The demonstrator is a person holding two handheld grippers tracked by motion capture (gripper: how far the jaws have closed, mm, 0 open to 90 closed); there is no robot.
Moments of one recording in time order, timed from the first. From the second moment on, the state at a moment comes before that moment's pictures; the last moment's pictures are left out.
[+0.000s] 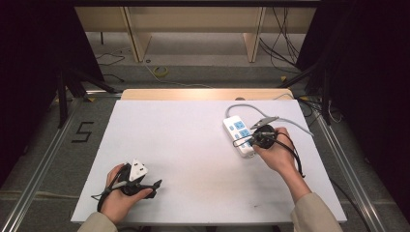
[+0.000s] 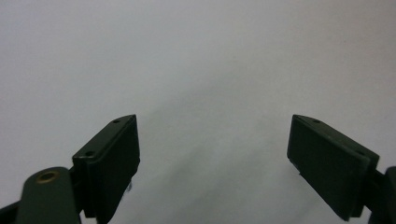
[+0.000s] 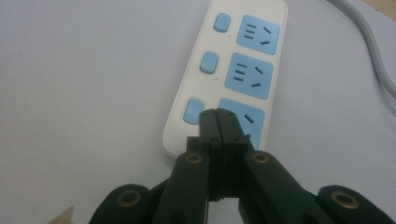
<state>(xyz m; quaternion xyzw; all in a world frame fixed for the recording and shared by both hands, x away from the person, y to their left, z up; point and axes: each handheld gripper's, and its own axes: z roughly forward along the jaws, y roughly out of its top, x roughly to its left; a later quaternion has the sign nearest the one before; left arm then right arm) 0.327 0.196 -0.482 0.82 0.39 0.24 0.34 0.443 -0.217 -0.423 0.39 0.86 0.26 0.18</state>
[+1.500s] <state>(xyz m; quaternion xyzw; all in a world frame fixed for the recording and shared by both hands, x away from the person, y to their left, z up) 0.327 0.196 -0.482 0.82 0.39 0.24 0.34 0.464 -0.201 -0.422 0.39 0.87 0.24 0.17</state>
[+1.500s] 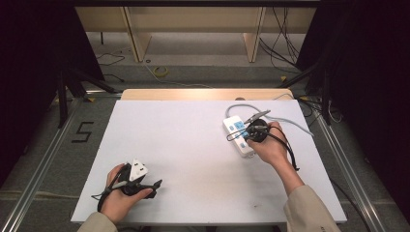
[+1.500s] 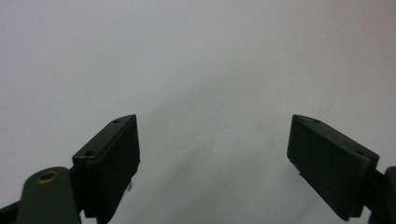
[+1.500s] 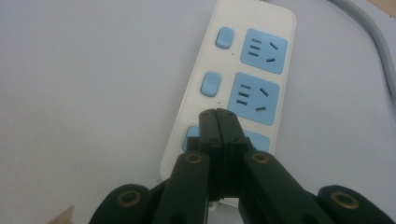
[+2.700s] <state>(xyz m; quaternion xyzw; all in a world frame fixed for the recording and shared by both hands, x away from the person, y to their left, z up) 0.327 0.196 -0.482 0.82 0.39 0.24 0.34 0.472 -0.190 -0.426 0.39 0.88 0.23 0.16</state>
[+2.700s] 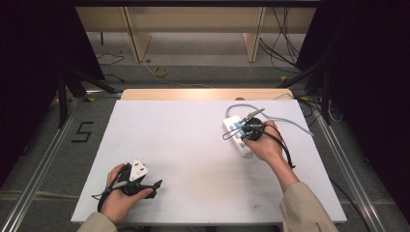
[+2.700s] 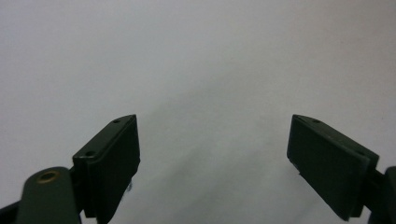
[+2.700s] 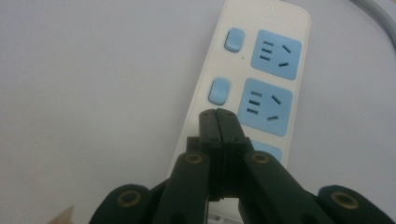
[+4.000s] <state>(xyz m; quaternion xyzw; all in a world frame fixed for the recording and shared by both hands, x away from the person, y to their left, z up) 0.327 0.195 -0.482 0.82 0.39 0.24 0.34 0.477 -0.184 -0.438 0.40 0.88 0.20 0.15</state>
